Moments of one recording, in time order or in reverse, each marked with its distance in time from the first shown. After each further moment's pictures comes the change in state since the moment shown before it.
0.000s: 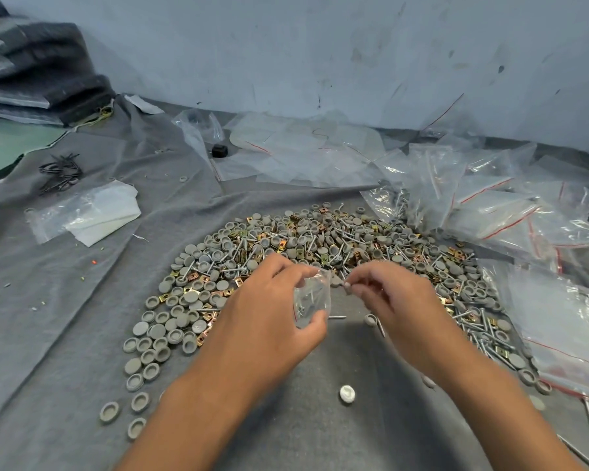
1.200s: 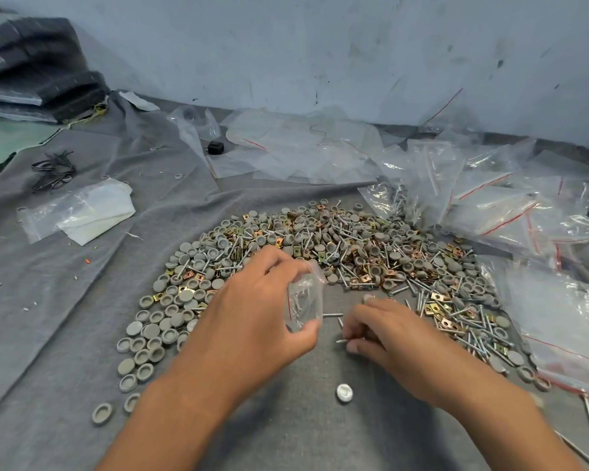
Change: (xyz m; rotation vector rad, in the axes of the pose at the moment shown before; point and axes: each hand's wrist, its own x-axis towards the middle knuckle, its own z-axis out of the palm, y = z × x) left_hand -0.001 0.002 -0.017 0.048 -0.071 0.067; right_hand -0.020 0.012 0.005 -0.194 -0.408 0.012
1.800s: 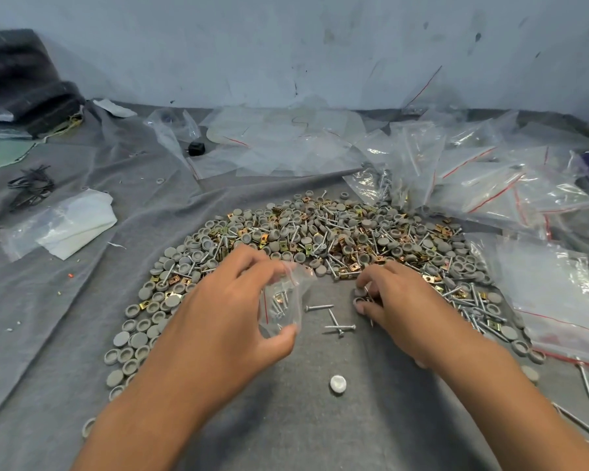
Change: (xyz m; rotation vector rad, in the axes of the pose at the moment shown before) left_hand -0.005 0.002 -0.010 0.072 -0.052 0.029; right_hand 0.010 0.017 -0.003 -0.003 0.145 0.302
